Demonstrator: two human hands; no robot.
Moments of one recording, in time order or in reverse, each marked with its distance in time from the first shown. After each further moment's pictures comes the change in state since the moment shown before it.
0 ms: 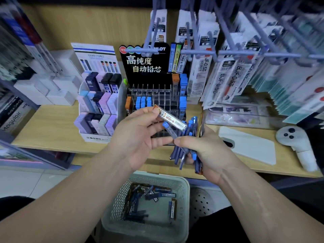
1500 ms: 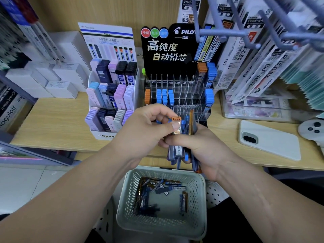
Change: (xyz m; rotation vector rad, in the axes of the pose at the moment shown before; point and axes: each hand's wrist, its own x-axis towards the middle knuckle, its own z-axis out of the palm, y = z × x) left_hand 0.019 0.019 -0.060 0.561 -0.146 0.105; right_hand 0.040 0.026 0.059 -0.161 -0.042 0.108
